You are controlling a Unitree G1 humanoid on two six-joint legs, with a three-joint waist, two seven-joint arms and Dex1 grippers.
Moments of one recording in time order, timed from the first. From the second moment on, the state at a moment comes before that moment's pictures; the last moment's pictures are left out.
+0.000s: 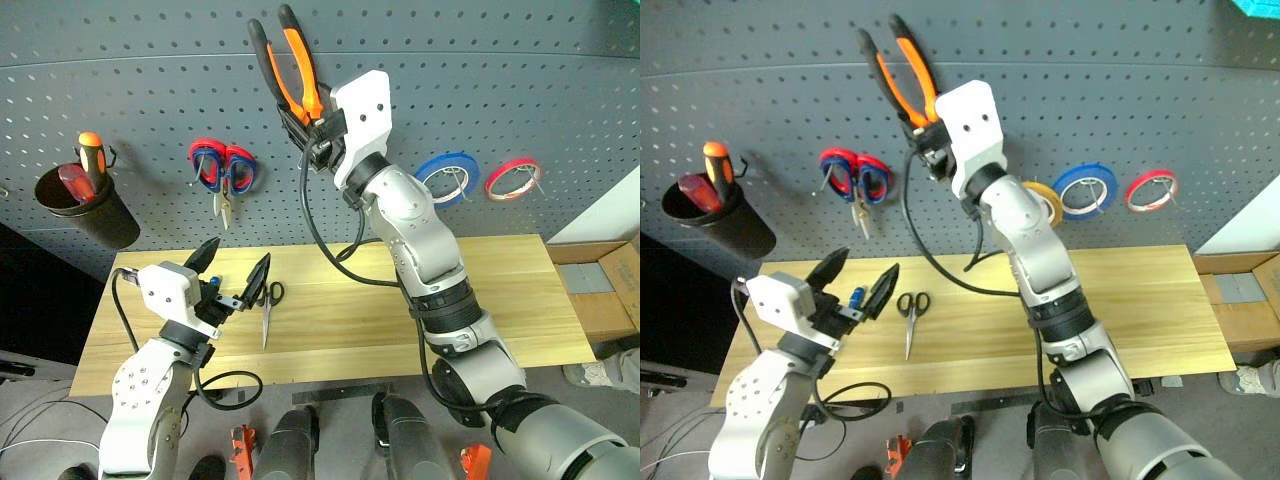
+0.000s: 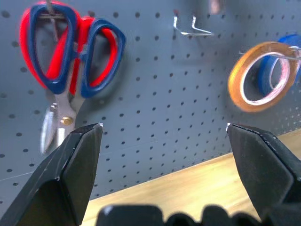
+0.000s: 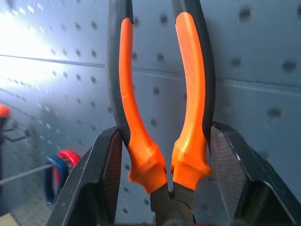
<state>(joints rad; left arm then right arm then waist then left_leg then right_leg) 0.12 0.30 0.19 -0.49 -0.36 0.14 -0.40 -0.97 0.08 0.17 0.18 0.09 0.18 0.21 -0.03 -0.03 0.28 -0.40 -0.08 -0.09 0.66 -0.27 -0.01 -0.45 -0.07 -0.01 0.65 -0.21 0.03</state>
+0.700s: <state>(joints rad) 0.17 0.29 0.16 -0.50 -0.31 0.08 -0.39 -0.98 0.13 0.16 0.40 -0.01 -0.08 0.13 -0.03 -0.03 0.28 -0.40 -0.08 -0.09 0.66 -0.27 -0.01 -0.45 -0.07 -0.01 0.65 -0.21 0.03</state>
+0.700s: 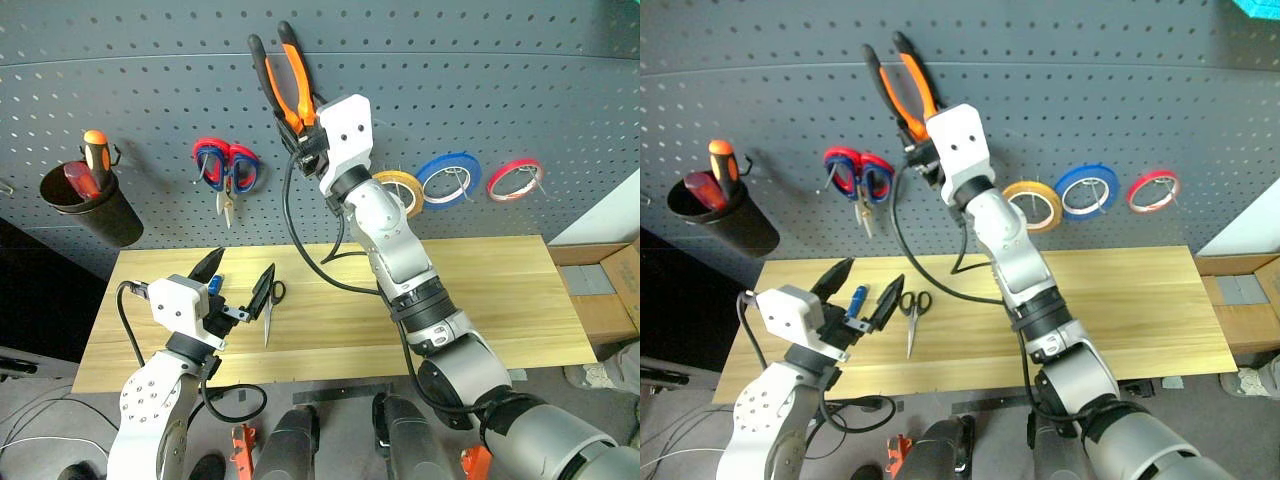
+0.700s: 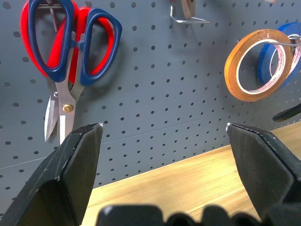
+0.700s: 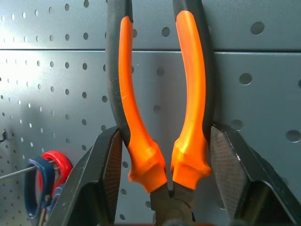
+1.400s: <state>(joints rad) 0.18 0.29 0.16 -0.40 -0.24 0.09 -0.34 -0.83 0.11 0.19 0.09 0.03 0.13 0.21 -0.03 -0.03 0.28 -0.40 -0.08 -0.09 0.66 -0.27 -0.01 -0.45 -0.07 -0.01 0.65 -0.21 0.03</state>
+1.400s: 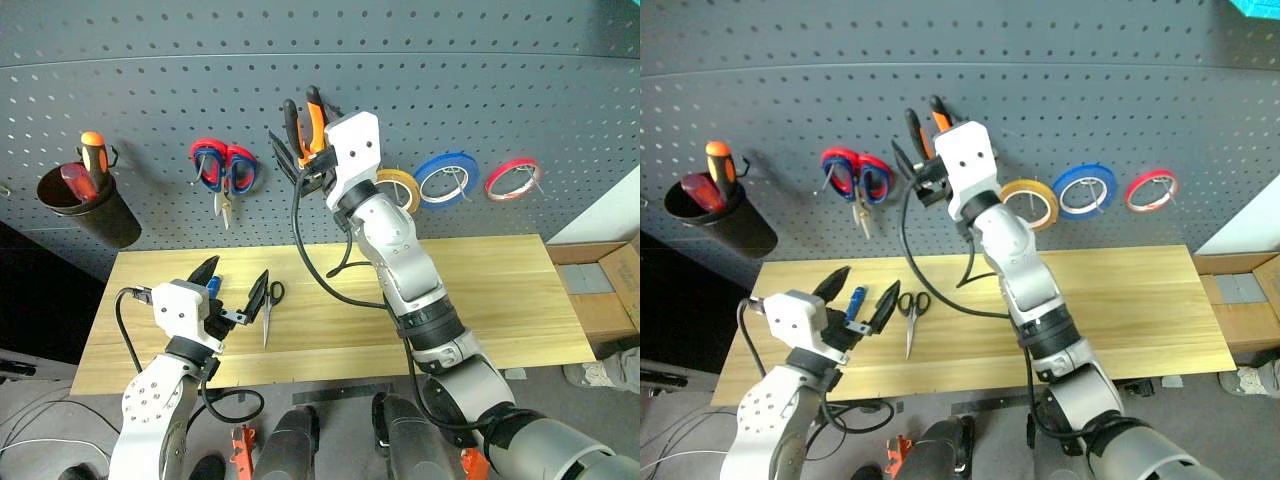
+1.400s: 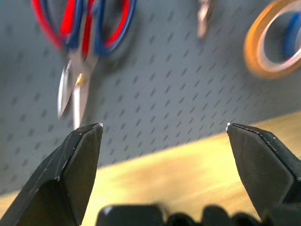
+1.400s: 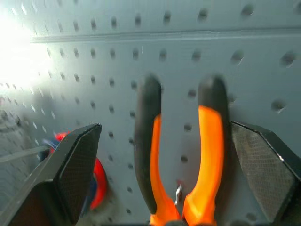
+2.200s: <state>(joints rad) 0.04 0.16 -0.01 -0.28 -0.08 0.69 0.01 -0.27 -0.39 0.44 -0.27 0.33 0.77 0.40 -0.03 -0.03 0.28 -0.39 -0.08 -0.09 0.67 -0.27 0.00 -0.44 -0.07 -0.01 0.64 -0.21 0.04</state>
